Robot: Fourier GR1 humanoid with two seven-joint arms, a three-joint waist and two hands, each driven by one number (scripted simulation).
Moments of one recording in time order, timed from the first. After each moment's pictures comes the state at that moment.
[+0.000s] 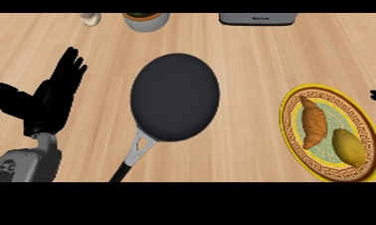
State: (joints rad) left arm -0.17 0.28 0.00 -1.57 0.22 0.15 0.21; right arm -0.13 -1.09 0.10 -1.25 0.51 0.50 -0.60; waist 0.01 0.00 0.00
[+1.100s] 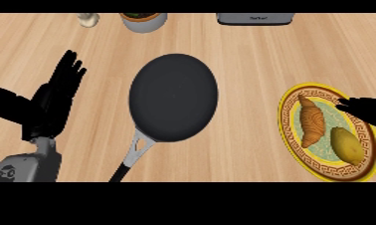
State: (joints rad) left arm -0.14 0.24 0.04 -1.60 0.18 0.11 0.22; right arm -0.01 -0.91 0.06 -1.60 0.78 0.56 -0.34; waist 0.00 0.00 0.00
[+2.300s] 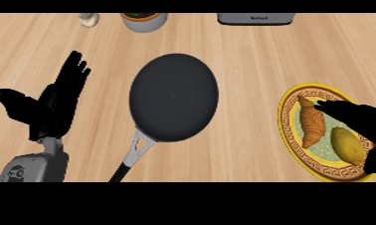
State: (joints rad) left arm -0.14 0.17 0.06 -1.61 0.11 0.09 0.23; right arm -0.14 -0.67 0.06 -1.25 1.08 0.44 -0.46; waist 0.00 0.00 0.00
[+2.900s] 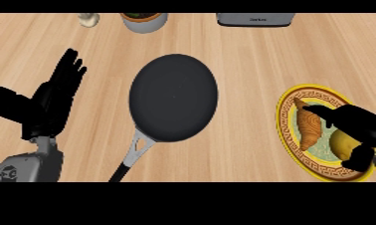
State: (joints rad) left arm -0.15 0.18 0.09 -1.63 0.12 0.06 0.26; right arm -0.18 -0.60 0.06 -1.15 1.15 0.36 -0.54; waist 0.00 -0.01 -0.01
